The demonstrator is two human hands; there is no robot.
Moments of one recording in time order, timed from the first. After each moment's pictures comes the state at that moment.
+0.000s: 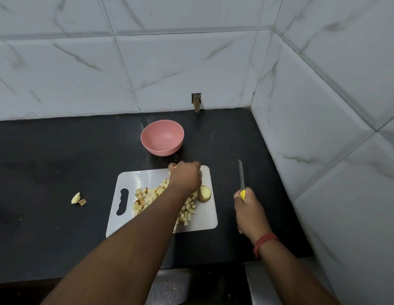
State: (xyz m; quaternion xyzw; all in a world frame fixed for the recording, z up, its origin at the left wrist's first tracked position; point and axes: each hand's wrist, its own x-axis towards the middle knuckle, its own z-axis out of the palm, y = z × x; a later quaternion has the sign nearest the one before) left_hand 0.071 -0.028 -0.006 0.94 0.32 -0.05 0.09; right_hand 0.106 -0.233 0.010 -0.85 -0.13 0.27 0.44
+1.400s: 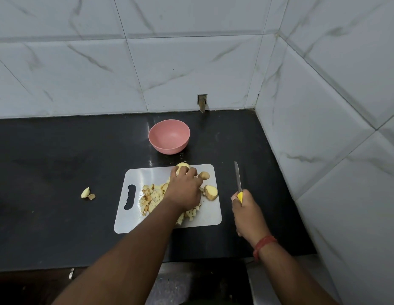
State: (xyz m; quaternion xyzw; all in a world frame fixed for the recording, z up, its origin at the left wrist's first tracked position) left_hand 0.014 -0.043 -0.010 0.98 0.20 -0.05 0.01; right_hand 0.086 -0.233 0.005 -0.84 -0.17 0.27 0.43
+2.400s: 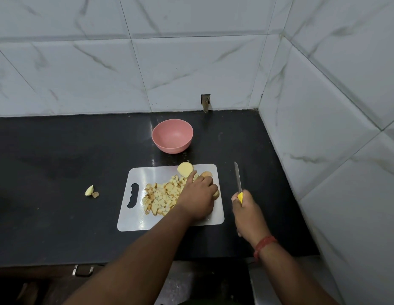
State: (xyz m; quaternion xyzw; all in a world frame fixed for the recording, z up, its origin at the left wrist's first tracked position) left_hand 0.016 -0.074 -0.013 0.99 0.13 -0.02 0.01; right_hand 0.078 -0.231 0.017 -0.85 -0.18 0.26 0.42
